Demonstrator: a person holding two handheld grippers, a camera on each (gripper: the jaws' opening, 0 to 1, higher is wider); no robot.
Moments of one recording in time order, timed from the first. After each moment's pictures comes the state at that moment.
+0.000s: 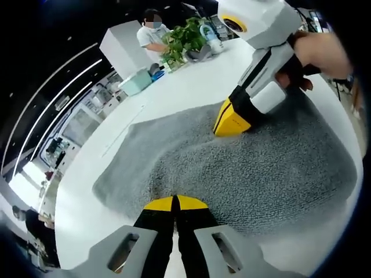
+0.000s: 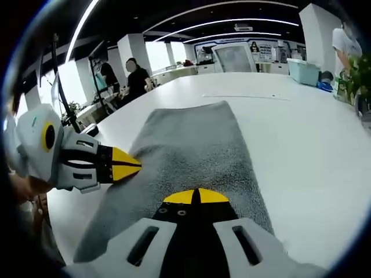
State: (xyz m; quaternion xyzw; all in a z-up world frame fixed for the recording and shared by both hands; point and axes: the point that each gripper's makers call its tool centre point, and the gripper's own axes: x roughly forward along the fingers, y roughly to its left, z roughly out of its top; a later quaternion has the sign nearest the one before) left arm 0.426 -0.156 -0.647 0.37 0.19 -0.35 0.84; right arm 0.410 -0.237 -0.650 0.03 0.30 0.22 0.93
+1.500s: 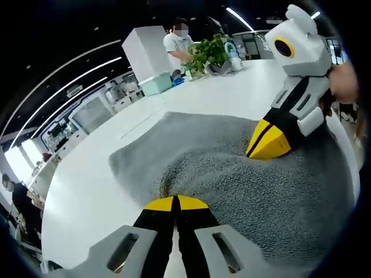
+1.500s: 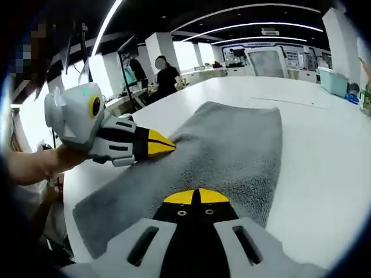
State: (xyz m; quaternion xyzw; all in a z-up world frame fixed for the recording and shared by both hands) left arm 0.437 -0.095 -0.646 0.28 0.18 -0.34 0.88; right arm 0.382 -0.165 -0.649 0.00 0.28 0.33 0.90
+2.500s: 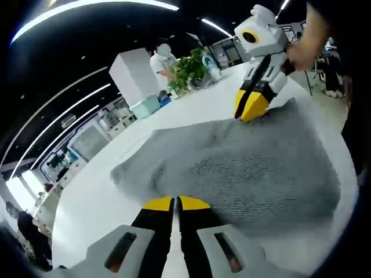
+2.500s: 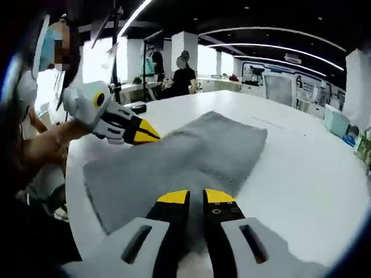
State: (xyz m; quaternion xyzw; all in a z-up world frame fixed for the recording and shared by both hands) left arm 0.371 -0.087 -0.627 0.30 0.06 -0.40 0.86; right arm 0.325 -0.220 -0.629 -0.16 0.25 0.36 0.89
